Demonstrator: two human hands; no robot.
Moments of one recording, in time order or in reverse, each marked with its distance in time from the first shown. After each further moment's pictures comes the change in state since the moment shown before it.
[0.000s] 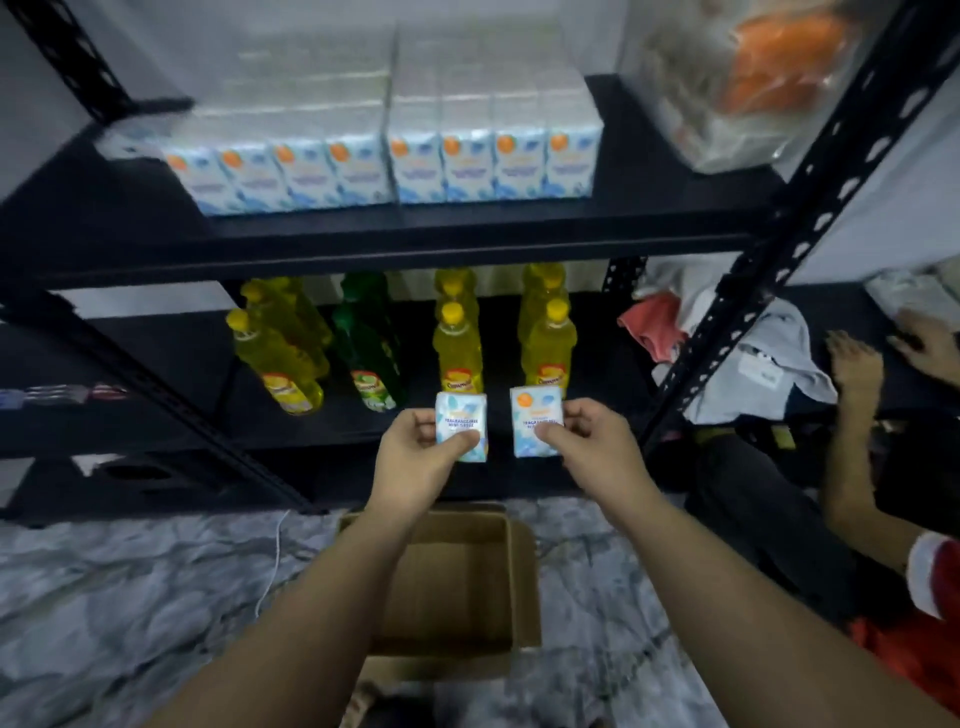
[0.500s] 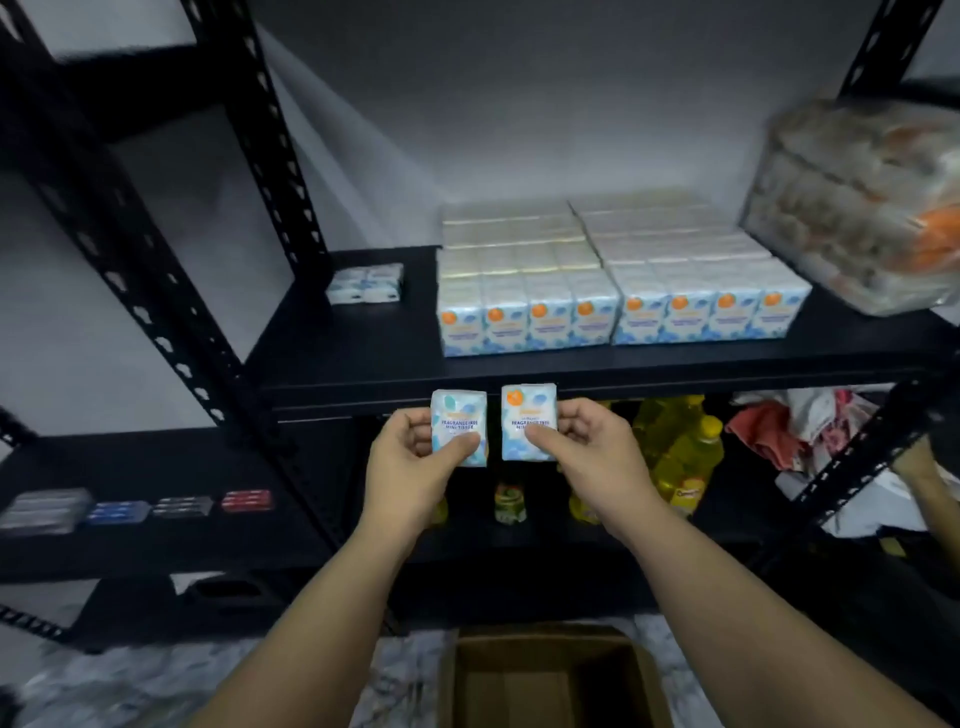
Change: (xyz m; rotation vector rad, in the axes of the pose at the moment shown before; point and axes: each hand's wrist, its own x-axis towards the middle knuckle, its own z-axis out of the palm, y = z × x) left_hand 0.083 0.105 -0.255 -0.066 0.070 0.293; right_hand 0.018 -0.173 0.240 0.099 0.004 -0.277
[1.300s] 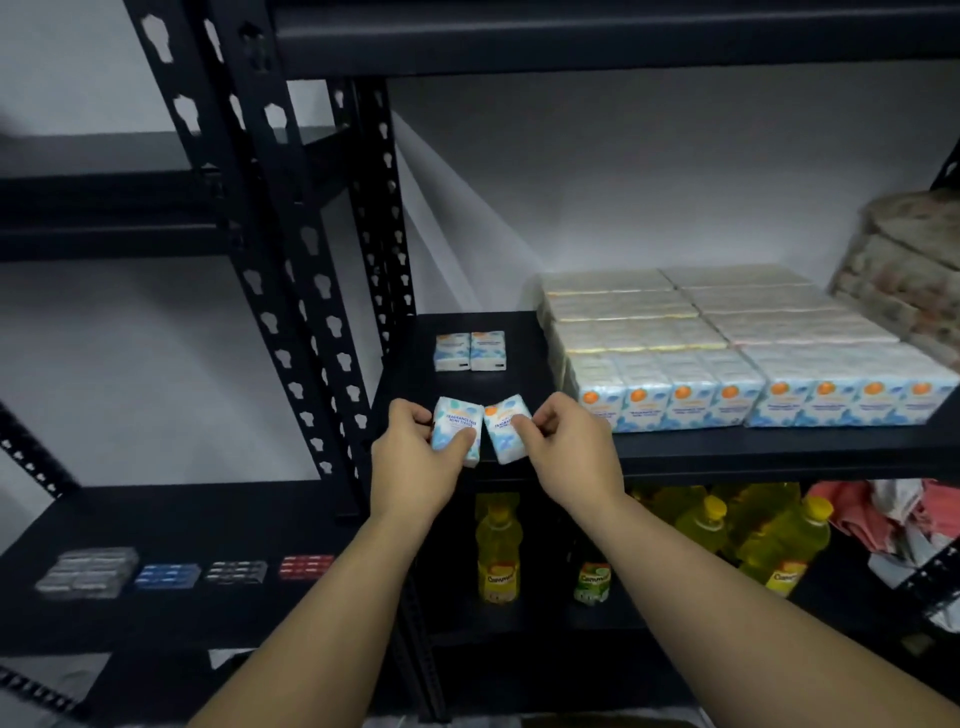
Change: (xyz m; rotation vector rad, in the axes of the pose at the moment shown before) left_hand 0.118 0.031 -0.131 0.393 0.161 0.108; right_hand 0.089 -0.051 0.178 -0.677 0.234 -0.235
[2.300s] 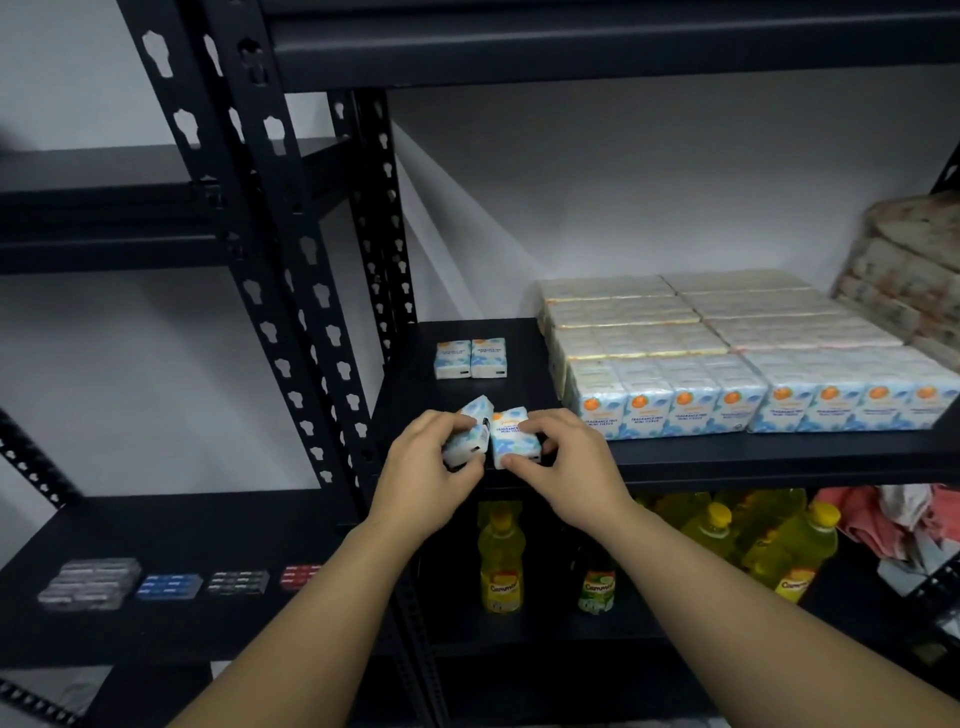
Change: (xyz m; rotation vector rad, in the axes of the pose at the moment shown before) left_hand 0.013 -0.021 0.002 0.153 -0.132 0.512; right_hand 0.001 0.021 -0.001 0.076 -0.151 -0.249
